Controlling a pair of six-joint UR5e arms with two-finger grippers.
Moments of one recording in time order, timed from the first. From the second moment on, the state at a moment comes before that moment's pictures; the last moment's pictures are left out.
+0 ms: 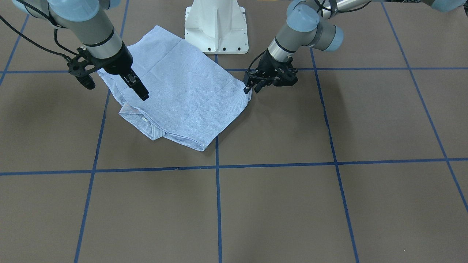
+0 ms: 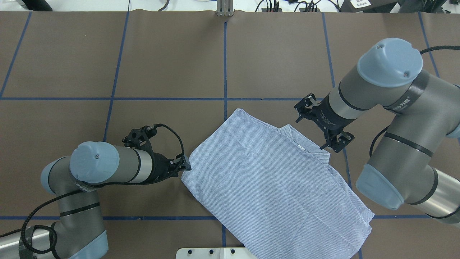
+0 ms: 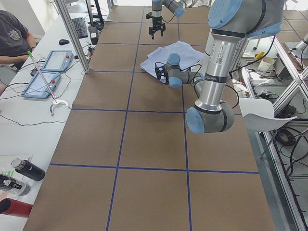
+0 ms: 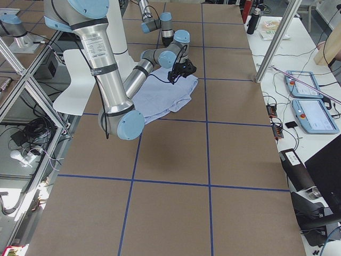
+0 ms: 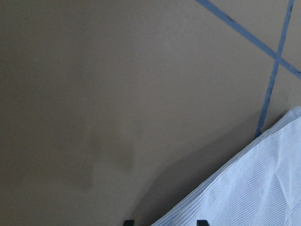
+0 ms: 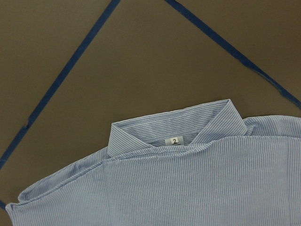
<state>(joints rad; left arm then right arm) -0.37 -1.90 -1.79 -2.22 -1.77 -1.75 0.70 -1.20 2.04 -1.68 2.10 1.98</state>
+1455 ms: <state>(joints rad) -0.67 -2.08 -1.55 -2.17 -1.78 -1.44 0.70 -1.19 2.03 -1.68 2.10 1.98</state>
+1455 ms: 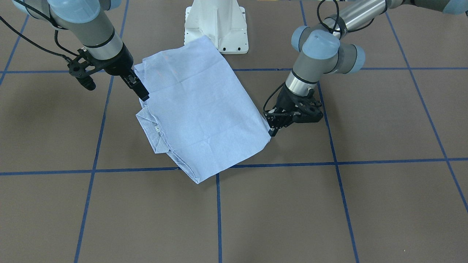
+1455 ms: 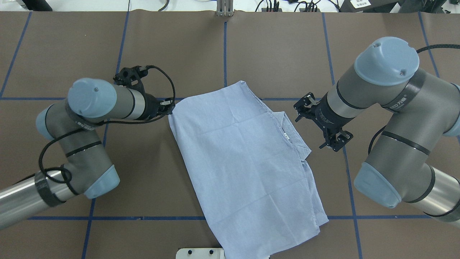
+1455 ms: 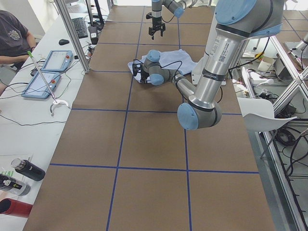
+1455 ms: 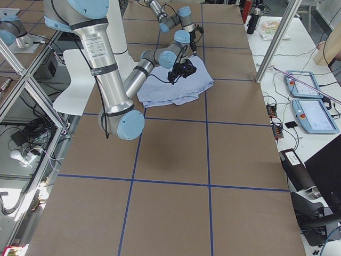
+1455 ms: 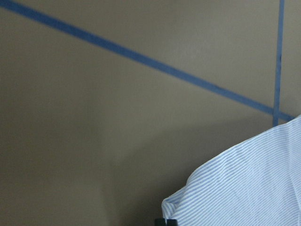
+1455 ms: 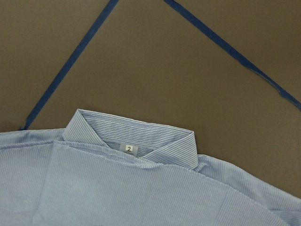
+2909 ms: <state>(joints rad) -0.96 -2.23 -1.31 -2.36 -1.96 -1.31 0.41 -1.10 1.94 -1.53 1.69 2.14</state>
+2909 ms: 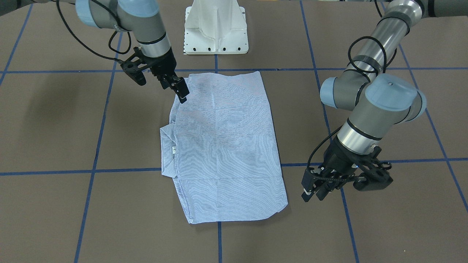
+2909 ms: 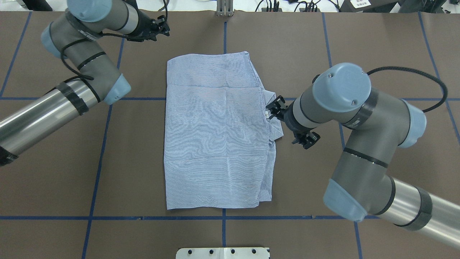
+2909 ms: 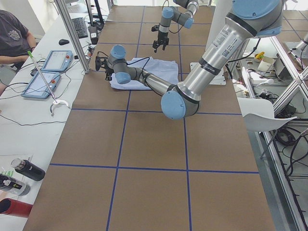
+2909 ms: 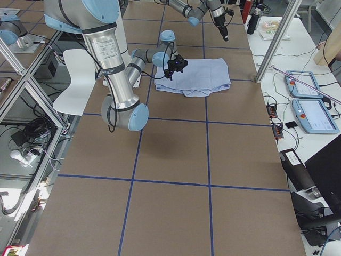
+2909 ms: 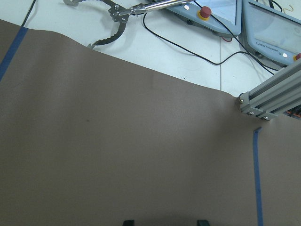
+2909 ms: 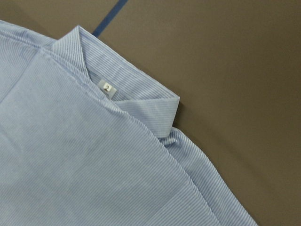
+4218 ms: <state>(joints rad) -0.96 -2.20 -1.34 -2.35 -1.96 -1.32 0.22 -1.13 1.89 -1.53 1.58 2.40</state>
